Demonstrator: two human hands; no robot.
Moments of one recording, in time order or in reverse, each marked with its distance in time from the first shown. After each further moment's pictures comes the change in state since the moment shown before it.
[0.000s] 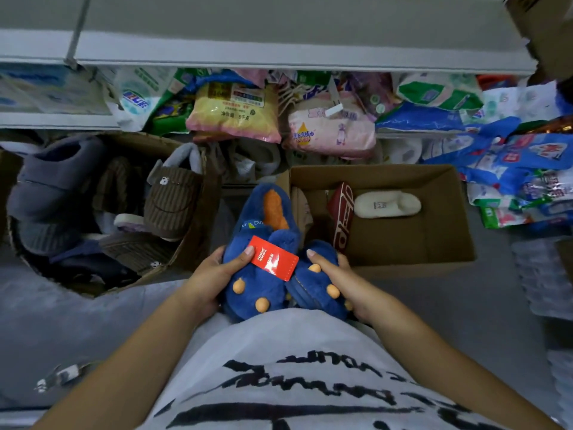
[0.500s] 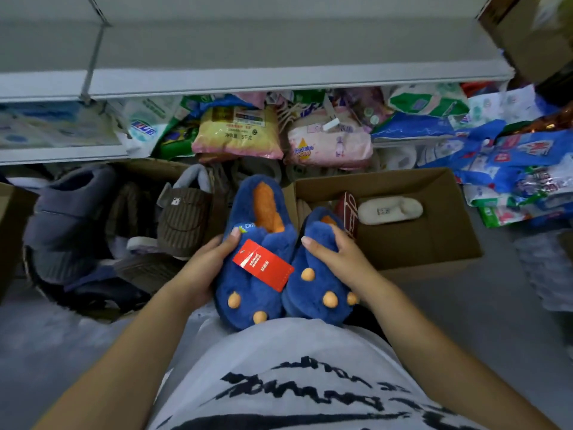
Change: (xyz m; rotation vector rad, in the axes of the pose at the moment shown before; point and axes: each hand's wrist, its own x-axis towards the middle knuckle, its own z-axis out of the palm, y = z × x) left_hand 0.002 0.049 -0.035 0.068 -0.108 0.079; right_hand -0.008 -0.038 0.028 -0.096 0.122 -0.559
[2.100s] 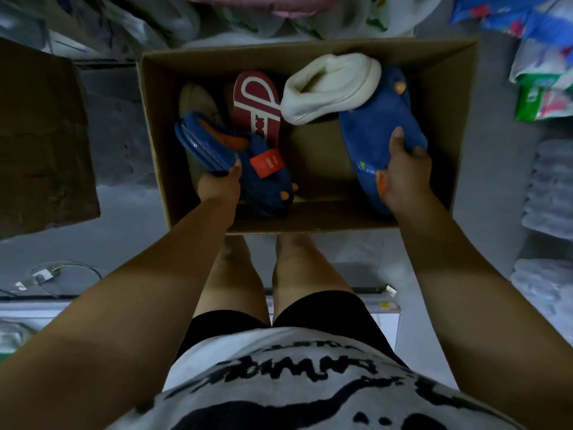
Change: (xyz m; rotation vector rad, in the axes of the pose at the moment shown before) left_hand 0.288 -0.147 0.262 0.248 0.734 -0.372; right_hand 0.226 0.234 -0.298 0.372 0.512 0.486
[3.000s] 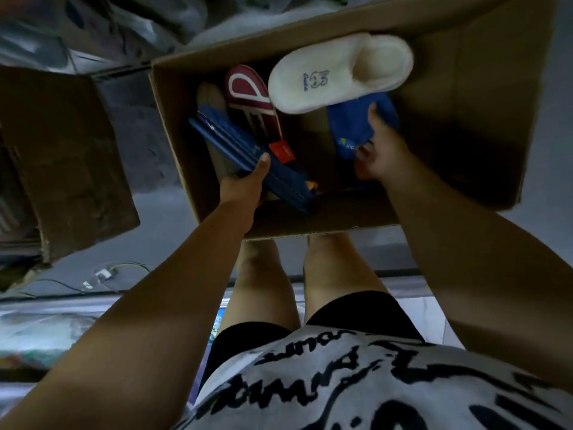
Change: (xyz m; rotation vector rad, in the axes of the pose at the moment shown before) left_hand 0.011 0.013 -0.013 0.027 -0.155 -0.083; right_hand 0.034 0.038 0.091 0.131 -0.150 0.526
